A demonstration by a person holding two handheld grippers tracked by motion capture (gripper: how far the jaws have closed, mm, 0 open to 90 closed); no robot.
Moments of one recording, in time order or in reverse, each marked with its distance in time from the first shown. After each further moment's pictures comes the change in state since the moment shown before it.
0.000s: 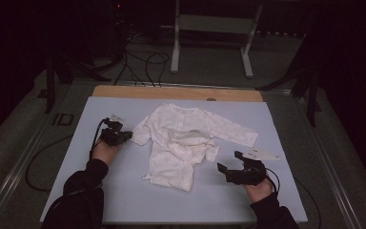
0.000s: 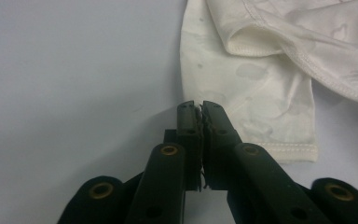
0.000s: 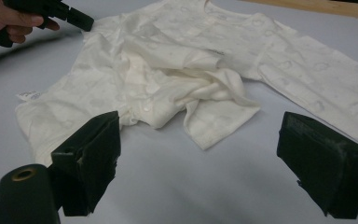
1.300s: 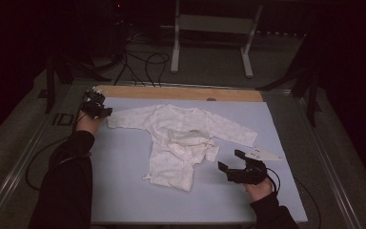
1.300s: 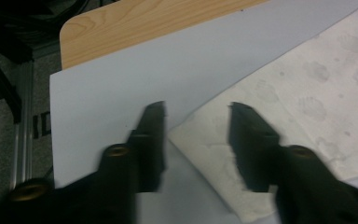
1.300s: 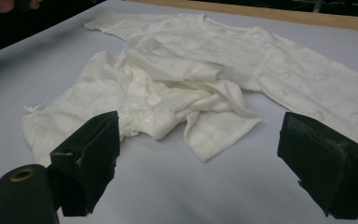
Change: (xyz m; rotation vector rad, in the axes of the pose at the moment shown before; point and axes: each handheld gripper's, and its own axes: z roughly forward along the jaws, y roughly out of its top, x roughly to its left) left arm 0.080 0.063 -0.016 0.062 0.331 -0.009; right arm -0.006 -0.004 0.002 -0.057 0.026 0.008
